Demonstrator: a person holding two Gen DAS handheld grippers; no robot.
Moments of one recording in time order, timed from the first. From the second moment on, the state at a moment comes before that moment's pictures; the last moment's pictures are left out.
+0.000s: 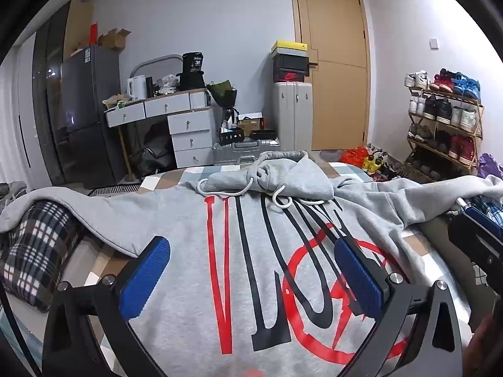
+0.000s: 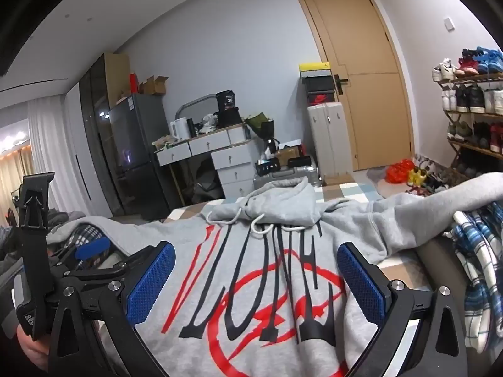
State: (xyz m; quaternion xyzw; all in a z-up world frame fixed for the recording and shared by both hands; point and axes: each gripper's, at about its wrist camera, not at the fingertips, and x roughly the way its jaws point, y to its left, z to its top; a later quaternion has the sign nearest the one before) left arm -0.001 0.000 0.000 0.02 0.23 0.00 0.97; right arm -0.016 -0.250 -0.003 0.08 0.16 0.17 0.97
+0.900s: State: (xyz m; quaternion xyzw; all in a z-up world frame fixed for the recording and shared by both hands) left arm -0.001 0.002 -0.004 0.02 0.25 -0.01 0.97; right arm -0.014 -0.250 -0.004 0.07 0.16 0.16 0.97
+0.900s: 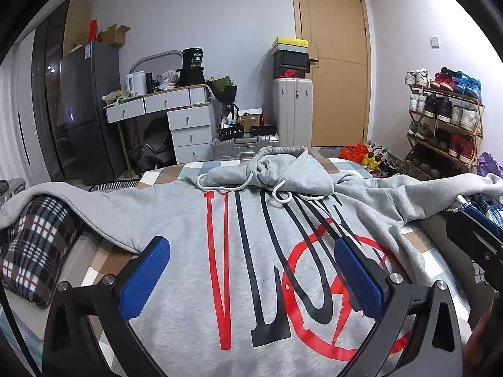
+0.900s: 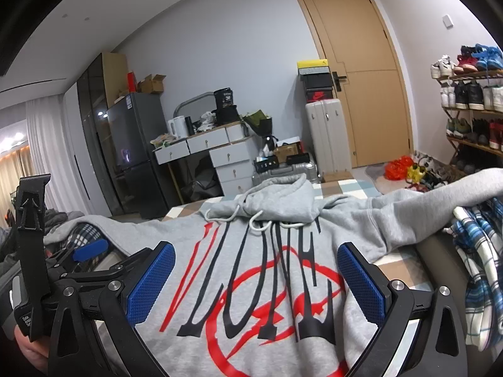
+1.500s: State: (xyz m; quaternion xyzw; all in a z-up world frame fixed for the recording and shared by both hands) left arm -0.003 0.008 0.000 0.01 0.24 0.00 0.97; right arm -0.015 -0.251 -0.005 0.07 0.16 0.16 0.97
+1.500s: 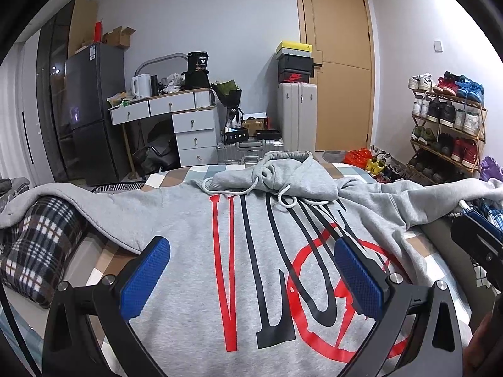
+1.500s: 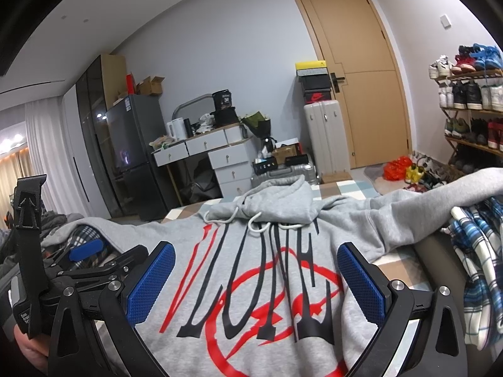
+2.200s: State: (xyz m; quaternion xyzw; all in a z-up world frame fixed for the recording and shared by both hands) left arm -0.001 0.008 -0.001 0.02 0.24 0.00 0.97; right arm -0.016 -0.253 -0.004 0.08 0.16 0.16 0.97
